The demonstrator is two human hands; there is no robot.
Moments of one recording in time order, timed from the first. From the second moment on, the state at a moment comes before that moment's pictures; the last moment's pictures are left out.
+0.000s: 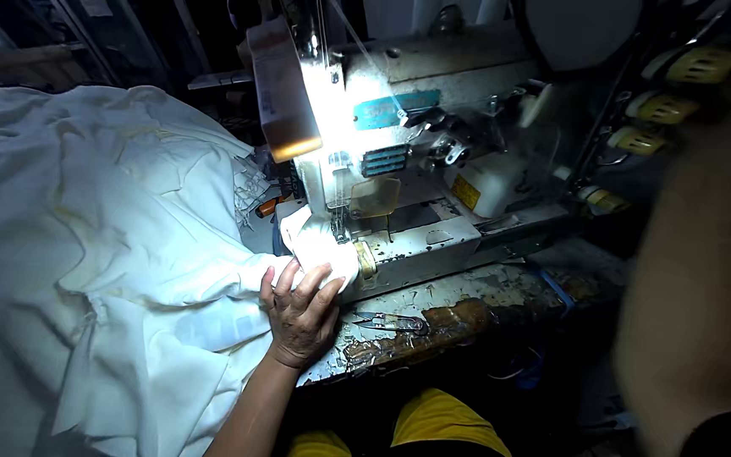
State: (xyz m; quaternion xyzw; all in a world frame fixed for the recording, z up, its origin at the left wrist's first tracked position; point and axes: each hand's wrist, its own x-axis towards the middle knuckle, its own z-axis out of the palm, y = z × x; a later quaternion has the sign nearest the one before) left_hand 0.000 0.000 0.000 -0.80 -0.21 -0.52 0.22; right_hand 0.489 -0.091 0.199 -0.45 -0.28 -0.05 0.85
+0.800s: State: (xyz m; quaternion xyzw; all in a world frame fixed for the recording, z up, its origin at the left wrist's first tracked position) left_hand -0.039 0.046 0.111 -0.77 -0.47 -0.38 0.21; right_hand 0.199 -0.126 -0.045 -0.49 -0.73 -0.06 0.47
